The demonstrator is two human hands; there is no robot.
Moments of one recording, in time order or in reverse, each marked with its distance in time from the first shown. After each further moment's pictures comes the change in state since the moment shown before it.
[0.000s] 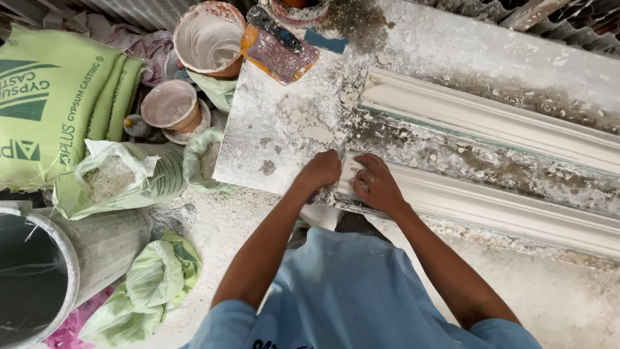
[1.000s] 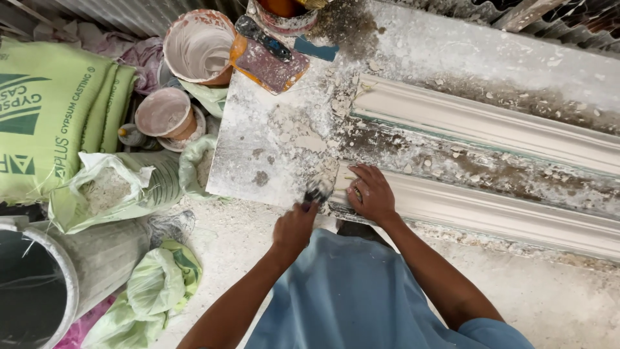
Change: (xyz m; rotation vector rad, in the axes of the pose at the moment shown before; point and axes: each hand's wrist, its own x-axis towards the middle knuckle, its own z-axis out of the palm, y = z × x) left_hand -0.120 -0.050 0.052 0.607 0.280 0.144; right_hand -0.006 0.003 0.009 -0.161 0.064 0.012
